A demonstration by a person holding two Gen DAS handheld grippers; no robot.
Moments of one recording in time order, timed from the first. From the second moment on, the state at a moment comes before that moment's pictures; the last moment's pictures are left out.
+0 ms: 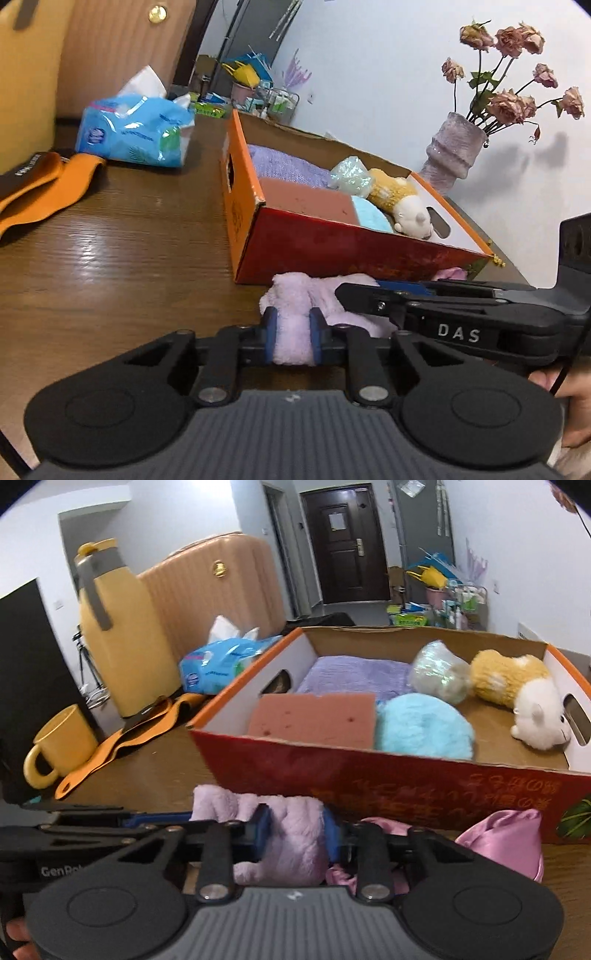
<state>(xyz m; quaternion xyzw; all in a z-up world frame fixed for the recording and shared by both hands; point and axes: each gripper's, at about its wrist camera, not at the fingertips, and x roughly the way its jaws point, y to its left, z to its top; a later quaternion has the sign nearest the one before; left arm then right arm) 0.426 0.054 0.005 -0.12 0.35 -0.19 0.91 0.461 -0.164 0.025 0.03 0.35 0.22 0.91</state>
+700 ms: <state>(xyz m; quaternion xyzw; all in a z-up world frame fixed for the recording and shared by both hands) 0.238 -0.024 0.002 -0.13 0.37 -0.23 0.89 0.234 -0.279 0.022 0.12 0.31 0.20 0.92</state>
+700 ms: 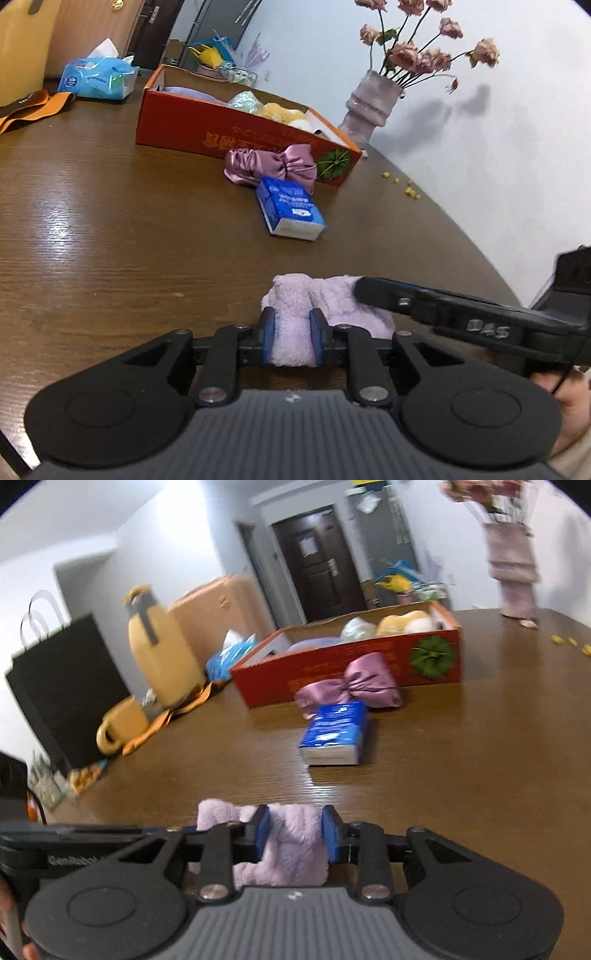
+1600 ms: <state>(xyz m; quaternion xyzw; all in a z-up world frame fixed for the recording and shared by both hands) 0.335 -0.048 0.077 -0.13 0.28 -0.28 0.91 0.309 -0.306 0.073 0.14 0.21 0.21 0.94</state>
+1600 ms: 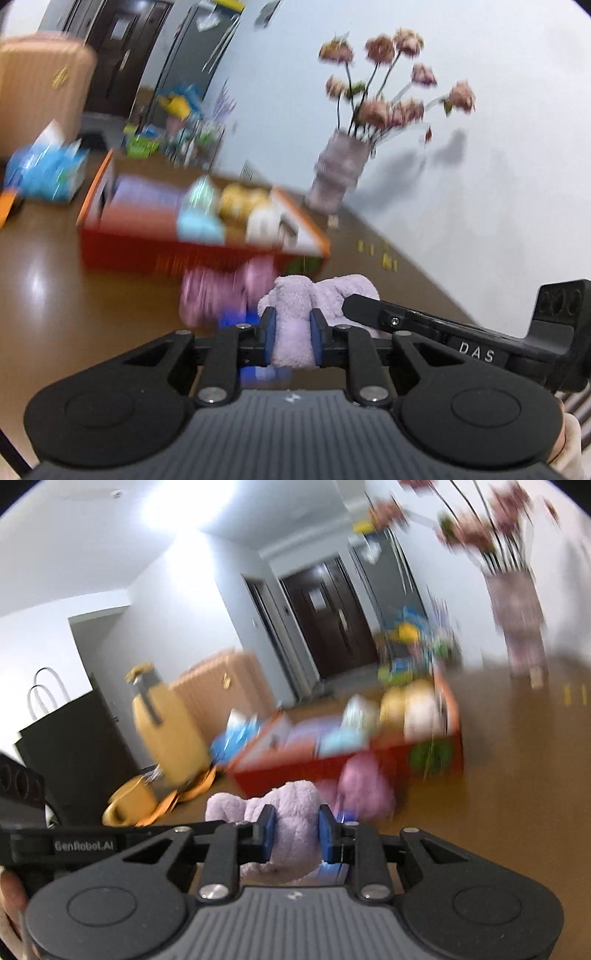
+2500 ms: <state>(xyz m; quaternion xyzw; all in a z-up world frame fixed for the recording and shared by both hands) 0.514 -0.116 0.080 -0.08 0.35 -0.24 0.90 0.494 -0.343 0.114 0.04 0.27 0.09 0.96</state>
